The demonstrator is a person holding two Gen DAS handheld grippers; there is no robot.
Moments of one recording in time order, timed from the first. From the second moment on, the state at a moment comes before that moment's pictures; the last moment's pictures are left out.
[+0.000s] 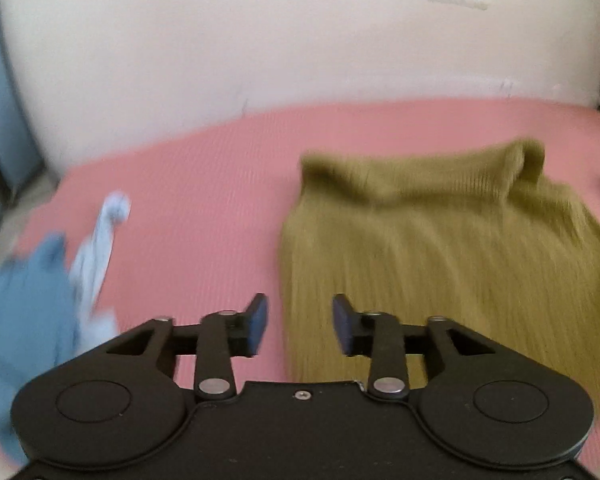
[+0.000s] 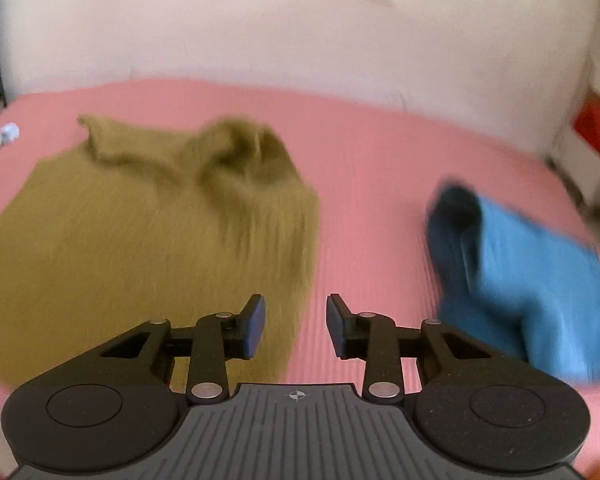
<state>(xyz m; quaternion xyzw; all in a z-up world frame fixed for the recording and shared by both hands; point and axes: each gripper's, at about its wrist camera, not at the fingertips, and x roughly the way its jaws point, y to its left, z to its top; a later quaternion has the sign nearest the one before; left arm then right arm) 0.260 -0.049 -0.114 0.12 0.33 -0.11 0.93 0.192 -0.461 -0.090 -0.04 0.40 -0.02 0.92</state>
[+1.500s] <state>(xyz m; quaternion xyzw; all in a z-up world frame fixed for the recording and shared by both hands) 0.346 -0.071 -0.135 0.03 0.38 -0.11 0.92 0.345 -0.497 -0.082 0.05 0.37 -0.01 0.93</state>
